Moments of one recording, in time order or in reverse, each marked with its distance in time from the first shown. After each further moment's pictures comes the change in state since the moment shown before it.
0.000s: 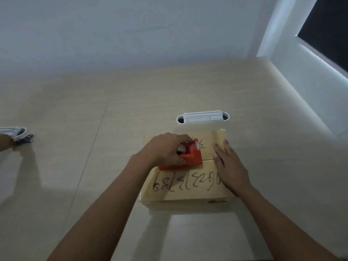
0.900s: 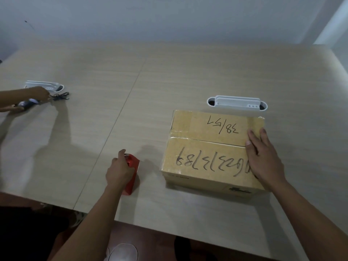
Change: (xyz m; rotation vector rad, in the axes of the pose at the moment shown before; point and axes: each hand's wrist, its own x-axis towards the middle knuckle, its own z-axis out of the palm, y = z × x) left_hand -0.163 -0.144 0.182 -0.414 0.293 -1.151; right_hand 0.001 0.000 0.001 -0.019 0.014 -0.017
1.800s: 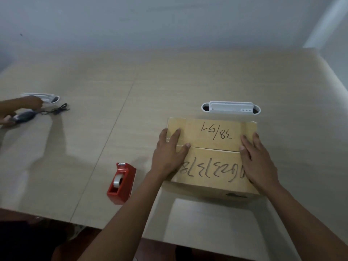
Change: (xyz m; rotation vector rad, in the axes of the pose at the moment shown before) left_hand -0.046 0.163 0.014 -0.103 -0.056 0.573; right_hand 0.001 0.001 -0.002 0.010 -0.018 -0.007
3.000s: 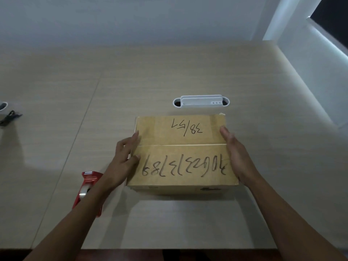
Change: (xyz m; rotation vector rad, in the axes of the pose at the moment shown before) left_hand -0.011 -0.053 -0.024 -0.445 -0.231 0.130; right_hand -0.009 0.008 -0.018 0.815 -0.108 0.164
